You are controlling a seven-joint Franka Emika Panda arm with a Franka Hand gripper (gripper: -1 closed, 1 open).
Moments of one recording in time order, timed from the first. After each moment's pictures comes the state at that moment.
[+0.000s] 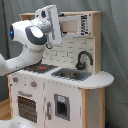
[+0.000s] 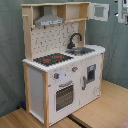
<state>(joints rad) -0.31 -1.09 0.21 -2.46 -0.80 2.91 0.00</state>
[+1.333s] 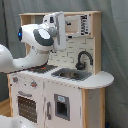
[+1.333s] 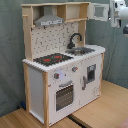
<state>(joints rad) -0.39 -0.96 0.28 -2.44 -0.80 2.93 0.10</state>
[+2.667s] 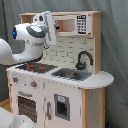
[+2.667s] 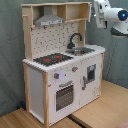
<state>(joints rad) -0.55 -0.83 0.59 -2.24 -0.80 2.94 0.17</state>
